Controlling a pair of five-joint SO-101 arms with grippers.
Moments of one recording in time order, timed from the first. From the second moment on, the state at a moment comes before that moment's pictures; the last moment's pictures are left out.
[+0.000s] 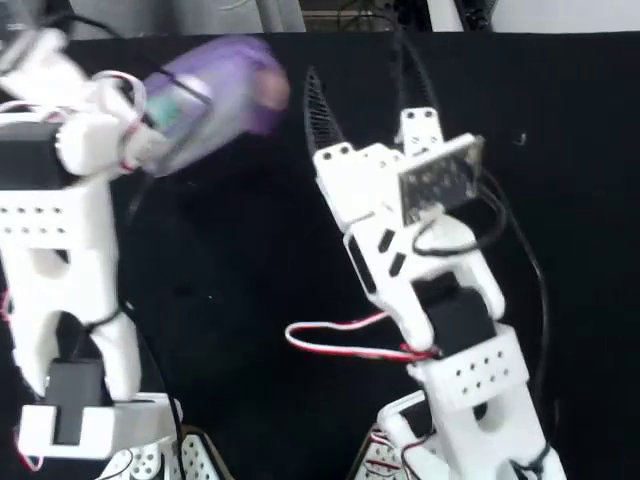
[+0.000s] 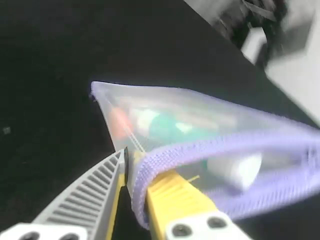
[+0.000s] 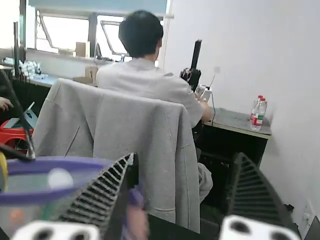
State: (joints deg) left arm -4.3 -10.4 -36.3 100.9 34.2; right arm -22.2 -52.7 36.9 16.7 8.3
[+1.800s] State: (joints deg) left arm -9.5 -15.3 -13.8 87.0 32.0; right arm -22.3 -56.4 55.3 11.7 8.7
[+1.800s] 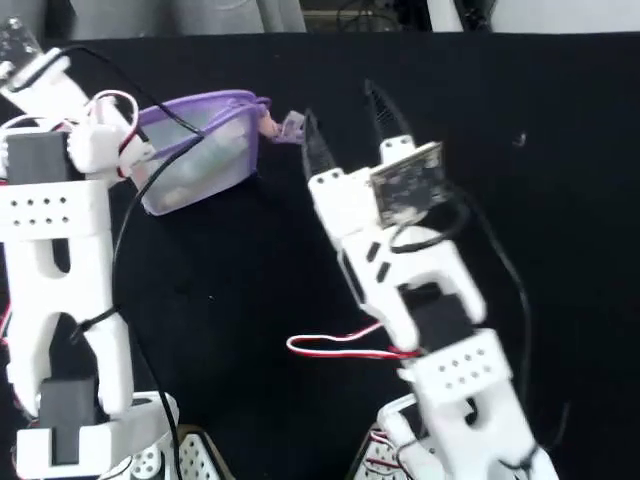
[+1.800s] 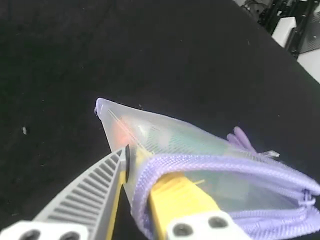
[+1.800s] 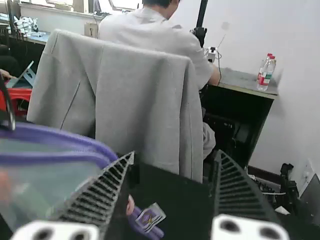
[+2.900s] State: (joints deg) left arm -4.8 -34.0 -7.8 86.4 29.1; right arm -29.2 -56.2 74.1 -9.5 17.6
